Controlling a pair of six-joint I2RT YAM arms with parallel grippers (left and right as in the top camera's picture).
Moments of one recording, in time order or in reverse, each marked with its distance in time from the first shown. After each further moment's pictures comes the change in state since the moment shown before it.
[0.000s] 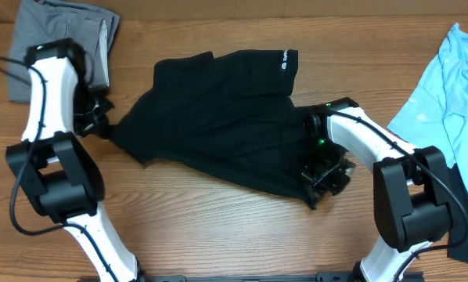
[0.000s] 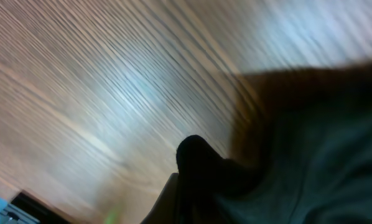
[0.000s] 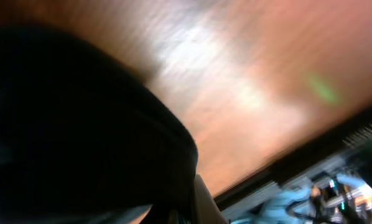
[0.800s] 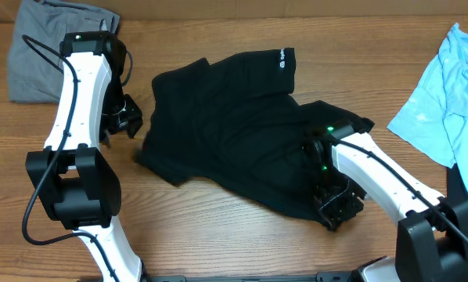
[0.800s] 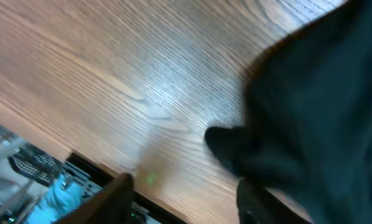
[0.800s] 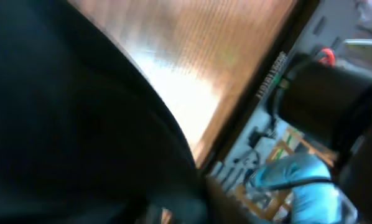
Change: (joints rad) left arm -0.176 -0.088 -0.003 -0.202 -0.051 0.032; right arm 0.111 -0.262 -0.141 -0.119 0.113 0.366
